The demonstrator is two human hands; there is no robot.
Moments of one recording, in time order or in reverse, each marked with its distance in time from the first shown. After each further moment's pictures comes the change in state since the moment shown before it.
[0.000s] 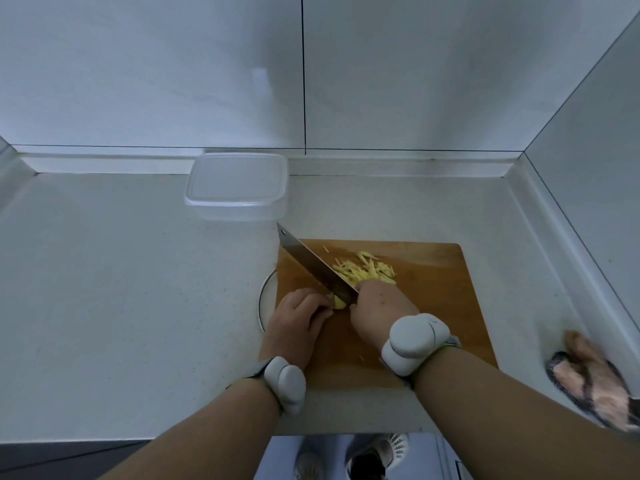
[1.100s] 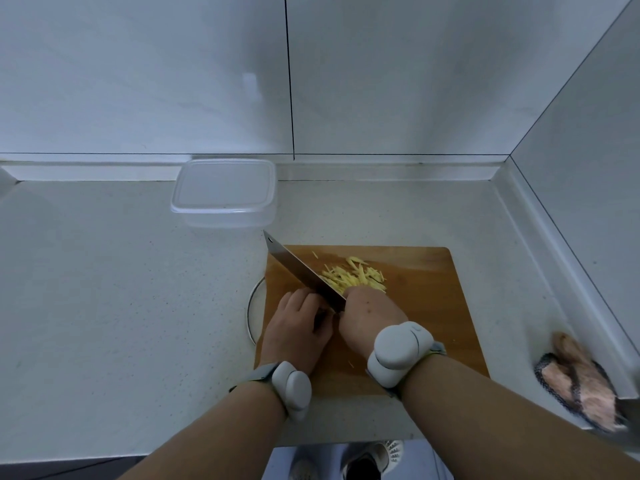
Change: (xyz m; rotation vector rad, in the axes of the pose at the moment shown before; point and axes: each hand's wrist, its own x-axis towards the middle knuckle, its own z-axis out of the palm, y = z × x) left_hand 0.011 0.016 0.012 0.158 -0.037 -0.050; right_hand -0.008 0.001 0.011 0.102 0.166 0.001
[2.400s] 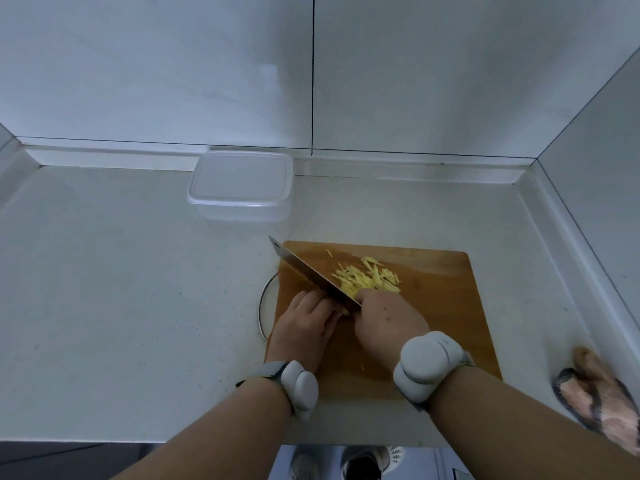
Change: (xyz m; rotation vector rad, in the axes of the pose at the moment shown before) left_hand -0.002 -0.010 0.004 0.035 0.070 0.096; right_hand -0.004 -0.005 -0.017 -0.160 -0.156 -0.066
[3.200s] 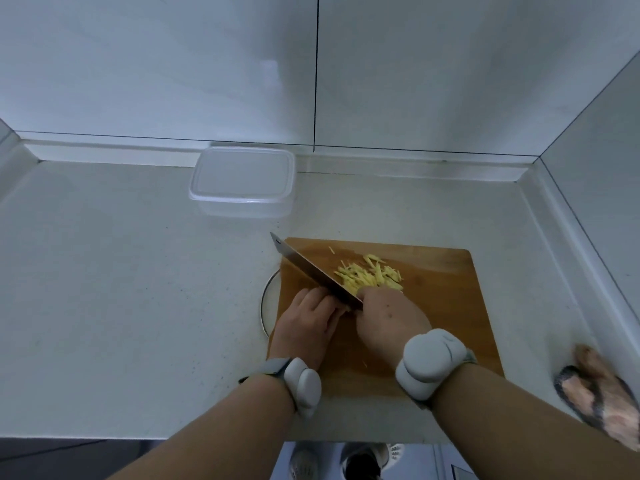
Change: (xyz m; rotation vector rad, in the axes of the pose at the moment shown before) left_hand 0.000 0.000 -0.001 0.004 0.010 0.009; right_hand 0.004 0.000 0.002 0.010 -0.013 -0.006
